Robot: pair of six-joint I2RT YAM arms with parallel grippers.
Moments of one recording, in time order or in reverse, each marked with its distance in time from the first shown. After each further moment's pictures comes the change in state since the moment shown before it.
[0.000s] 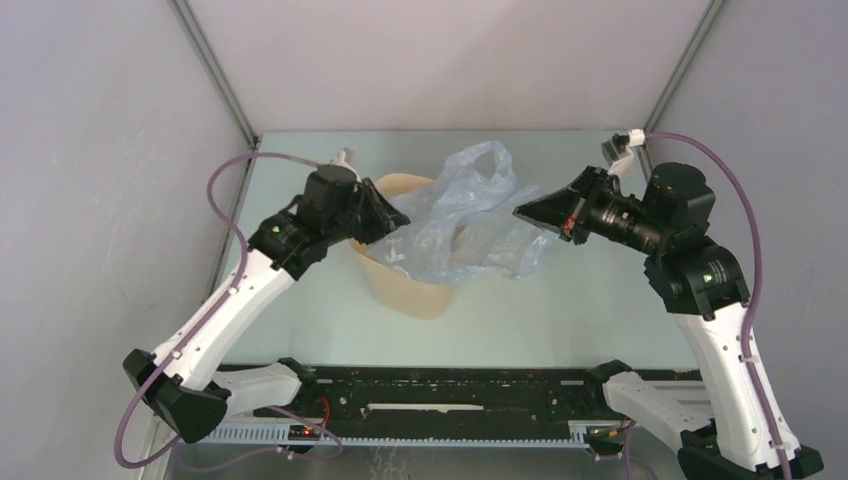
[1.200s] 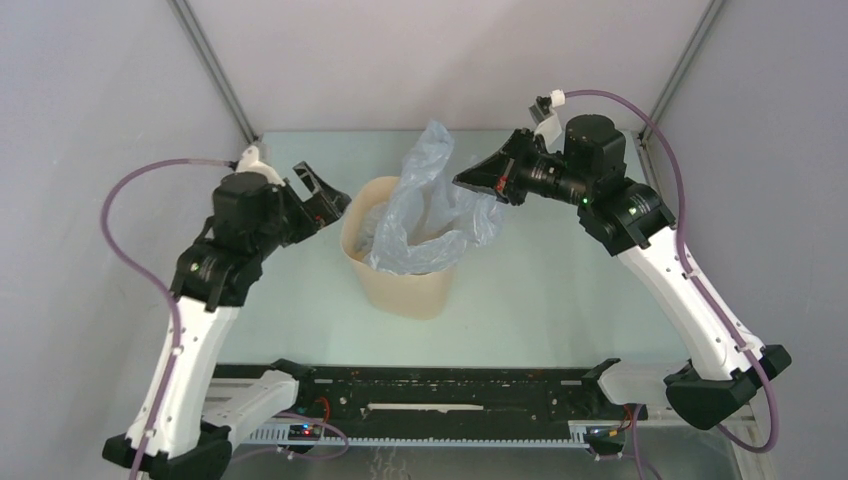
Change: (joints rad) left arm 0.292 -0.210 0.033 -0.163 -0.050 0.237; right arm 0.257 0.339 0.180 0.158 0.153 0.021
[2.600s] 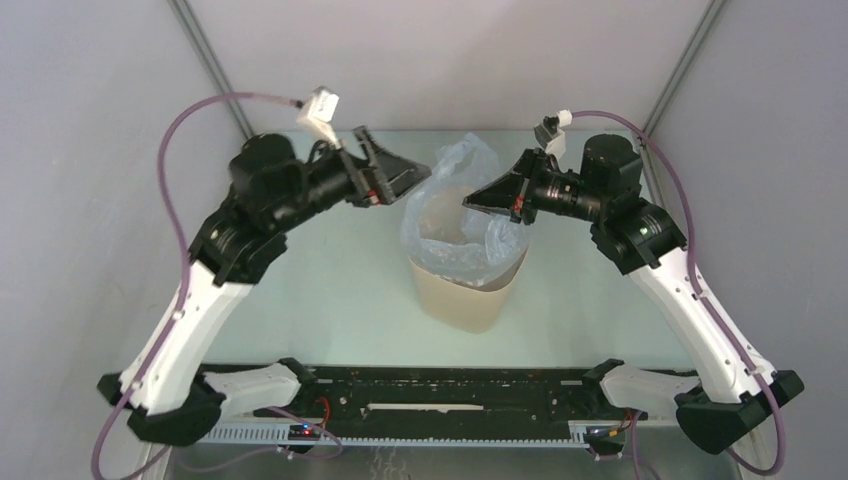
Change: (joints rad) left arm -0.328 0.128 0.218 0.300 0.230 -0.022; right arm -0.062 -0.106 -0.163 0.079 -0.179 0.059
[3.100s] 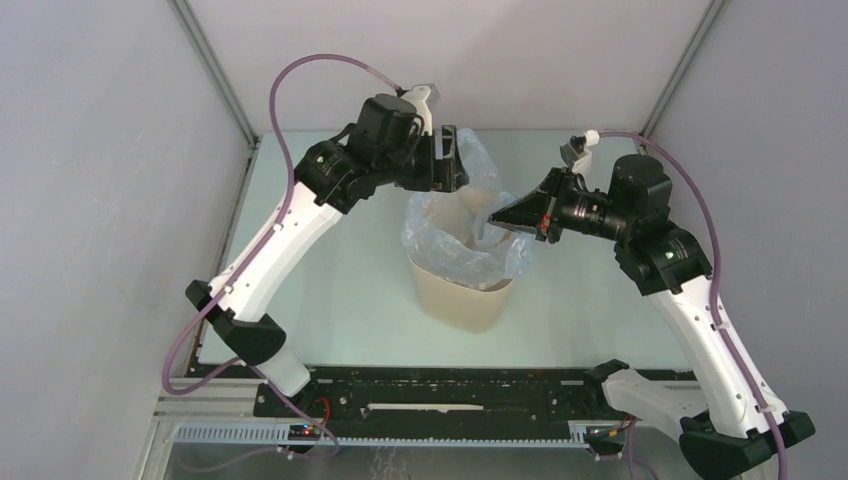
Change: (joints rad) left arm -0.117 0.543 0.466 -0.369 -0.166 0.225; right arm -0.113 -0.141 -0.102 -0.071 -0.089 -0.012
